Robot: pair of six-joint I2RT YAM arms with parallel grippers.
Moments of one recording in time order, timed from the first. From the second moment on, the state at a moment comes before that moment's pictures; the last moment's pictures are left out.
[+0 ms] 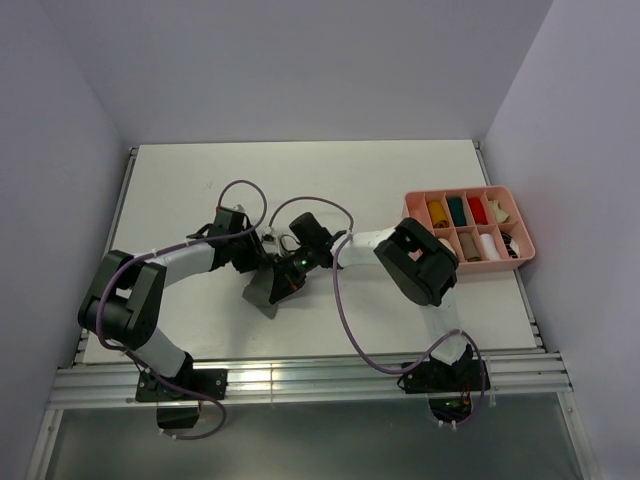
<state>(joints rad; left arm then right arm) -0.38 1.60 0.78 -0.13 0.14 -0.75 0.80 2.07 1.18 0.00 -0.87 0.21</state>
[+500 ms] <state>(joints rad) -0.38 1.61 0.77 -0.11 0.14 -0.76 0.79 2.07 1.16 0.08 -0.90 0.28</state>
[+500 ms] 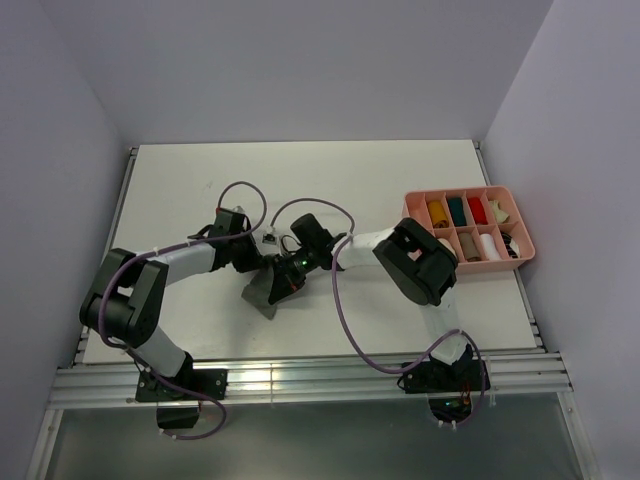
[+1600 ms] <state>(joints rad) -0.38 1.58 0.69 0.02 0.08 -0.99 0.84 2.05 1.12 0.07 -0.89 0.31</state>
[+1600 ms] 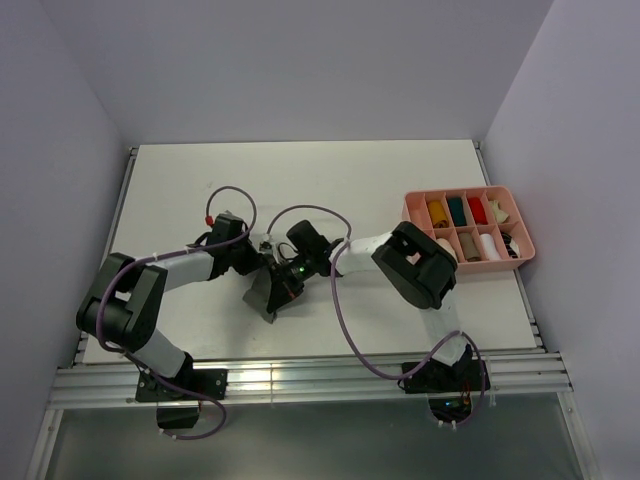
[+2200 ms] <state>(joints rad) -0.35 1.38 0.74 -0.23 -0.12 -0.88 0.84 2.09 1.20 0.01 -0.87 0.37</state>
